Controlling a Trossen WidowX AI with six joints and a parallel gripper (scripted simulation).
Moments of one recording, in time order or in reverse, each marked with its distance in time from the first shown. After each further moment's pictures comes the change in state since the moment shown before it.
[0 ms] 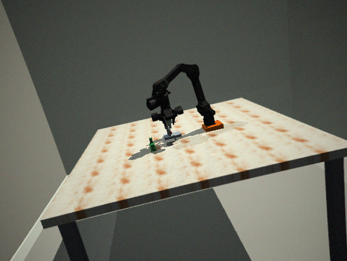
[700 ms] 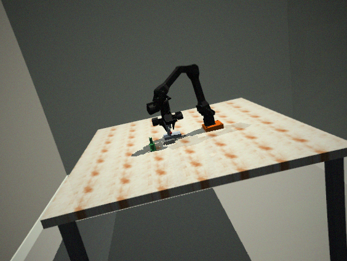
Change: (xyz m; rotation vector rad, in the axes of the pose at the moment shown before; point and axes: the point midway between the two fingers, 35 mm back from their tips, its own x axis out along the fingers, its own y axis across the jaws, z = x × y) arm 0.042 -0.005 -0.018 0.011 -0.014 -0.008
